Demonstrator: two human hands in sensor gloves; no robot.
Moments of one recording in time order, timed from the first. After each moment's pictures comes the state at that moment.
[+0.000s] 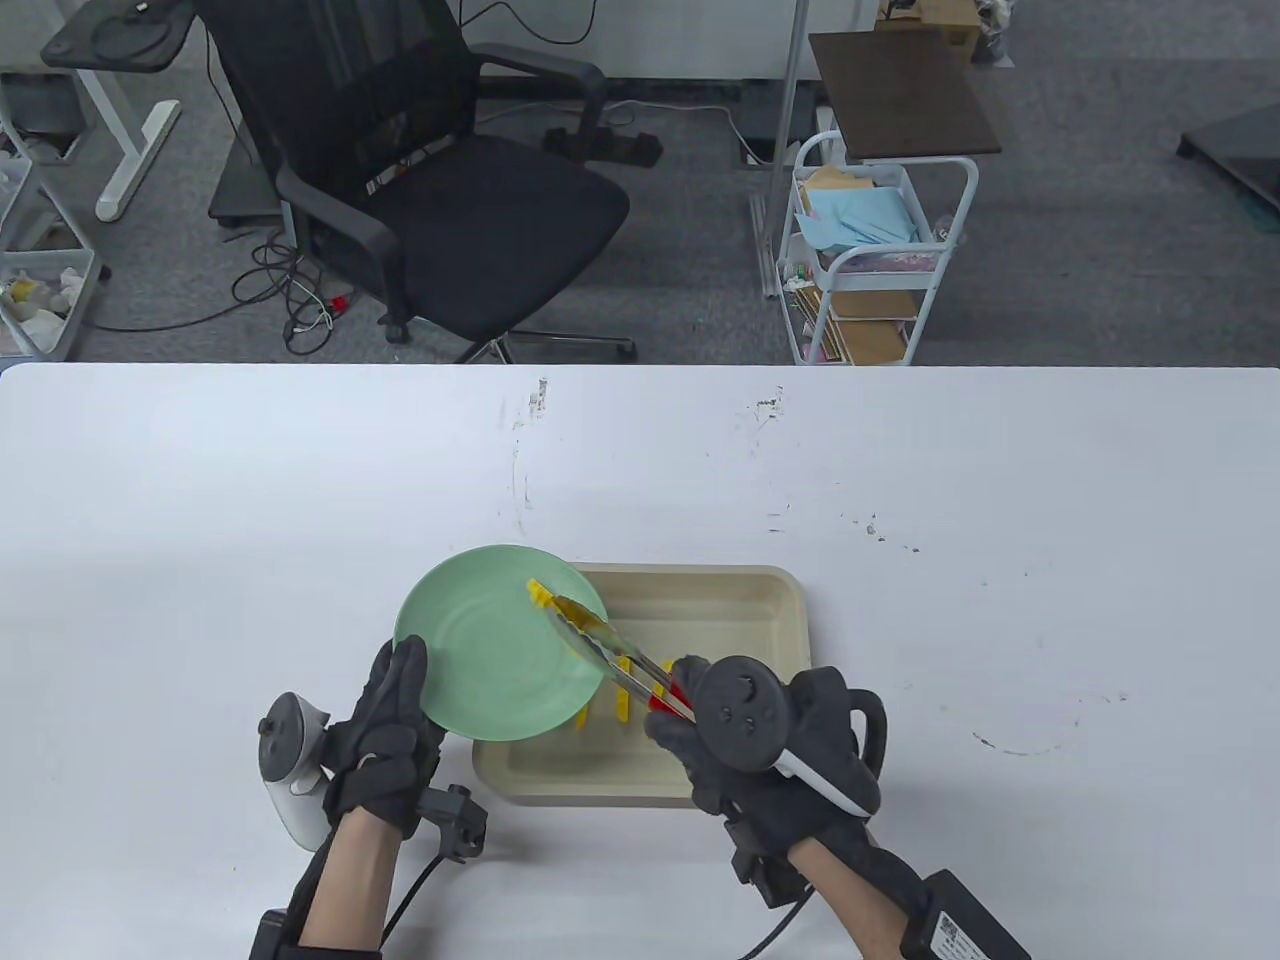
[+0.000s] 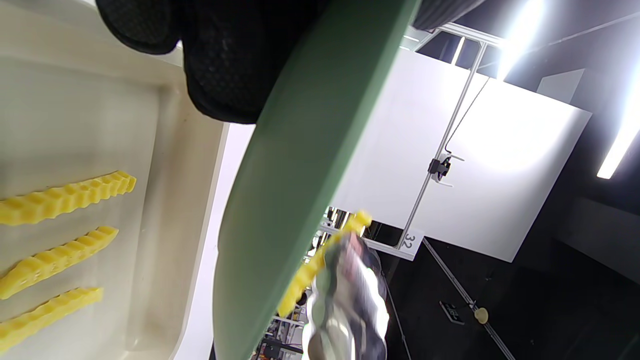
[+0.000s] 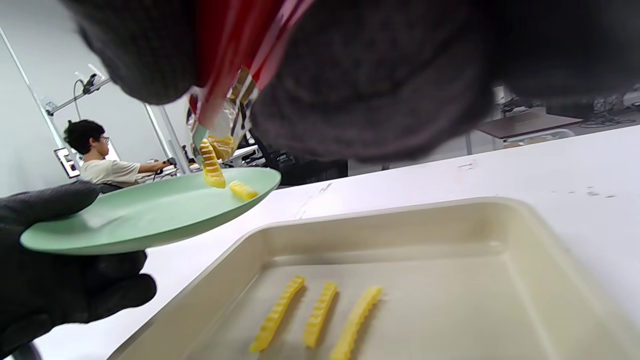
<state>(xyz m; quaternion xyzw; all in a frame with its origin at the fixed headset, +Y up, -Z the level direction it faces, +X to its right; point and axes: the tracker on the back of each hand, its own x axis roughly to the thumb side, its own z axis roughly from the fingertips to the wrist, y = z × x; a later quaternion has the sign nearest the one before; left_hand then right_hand) -0.263 -0.765 -0.260 -0.03 0.01 0.81 0.59 0.053 -0.610 -0.233 0.13 0.01 0.98 0.15</state>
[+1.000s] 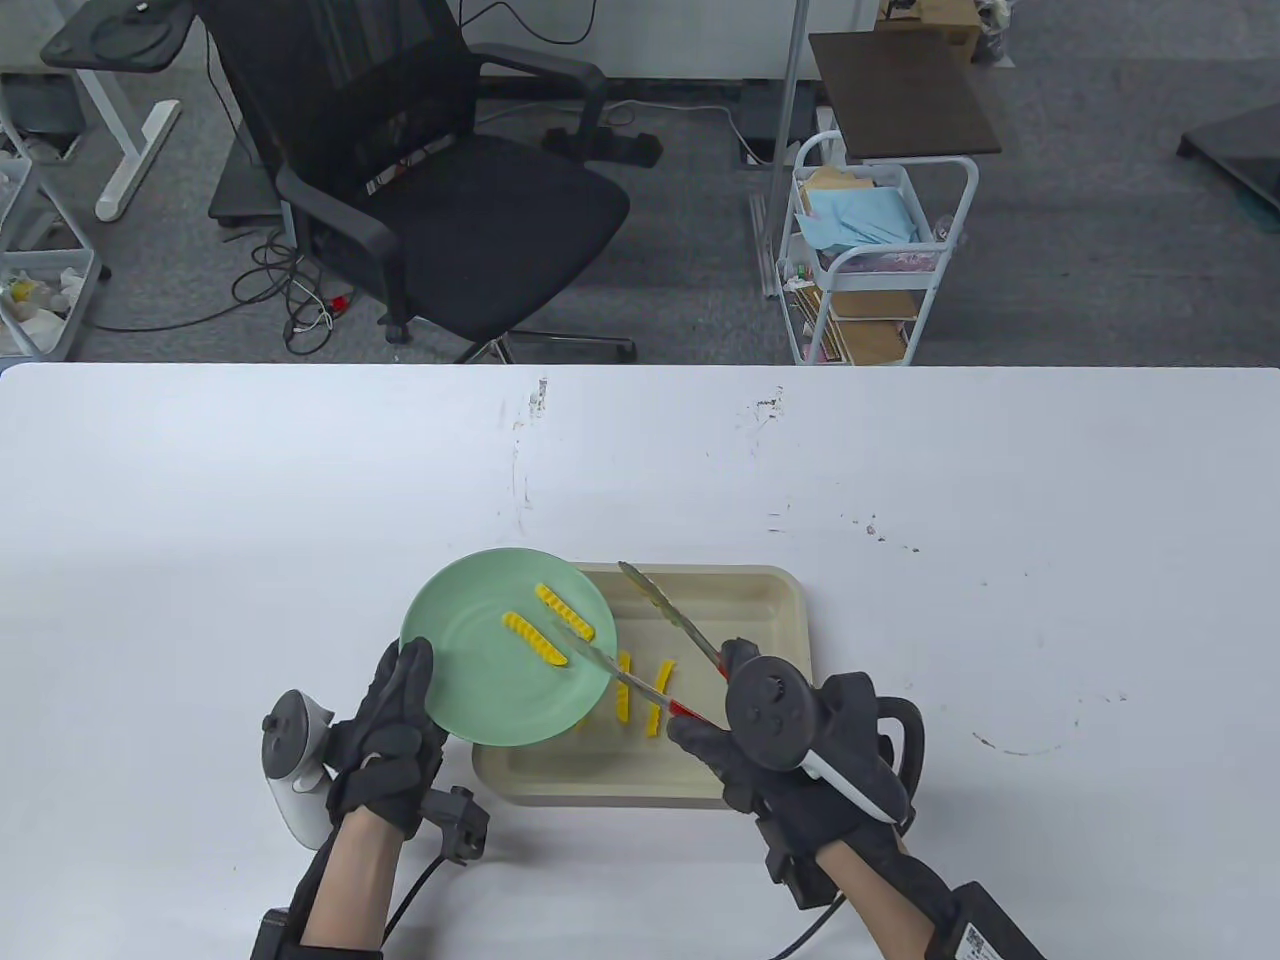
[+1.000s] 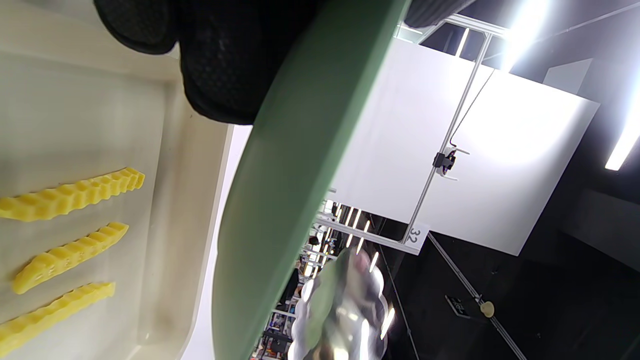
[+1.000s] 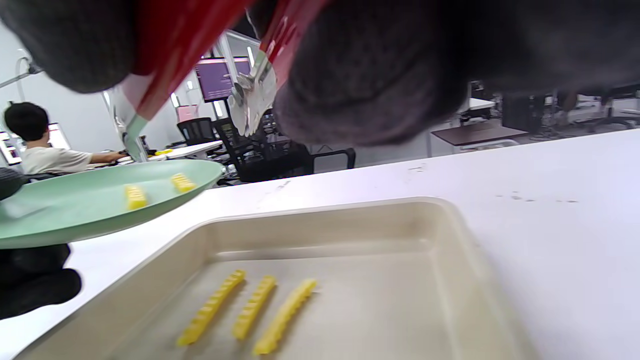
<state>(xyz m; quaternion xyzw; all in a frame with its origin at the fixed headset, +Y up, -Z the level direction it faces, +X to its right) -0.260 -0.766 -0.262 -0.04 0.00 0.80 0.60 0.095 -0.615 -0.230 0.06 0.01 0.99 0.13</state>
